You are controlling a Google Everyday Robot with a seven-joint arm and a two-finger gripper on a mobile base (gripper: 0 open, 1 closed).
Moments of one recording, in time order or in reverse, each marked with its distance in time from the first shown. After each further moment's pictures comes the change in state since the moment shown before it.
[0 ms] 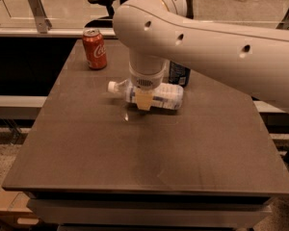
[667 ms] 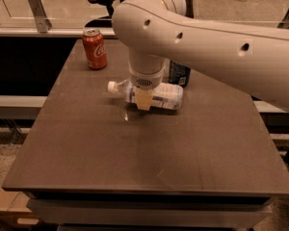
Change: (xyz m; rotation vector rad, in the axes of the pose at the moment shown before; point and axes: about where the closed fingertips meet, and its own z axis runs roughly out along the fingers) arm 0.000 -0.001 -0.004 -0.002 0.002 -0.001
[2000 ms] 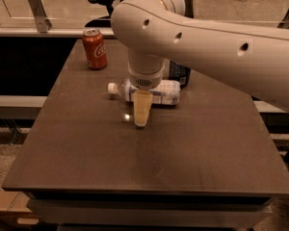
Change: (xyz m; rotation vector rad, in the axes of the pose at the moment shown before) arm 0.000 0.000 -0.001 -0.001 0.002 -0.001
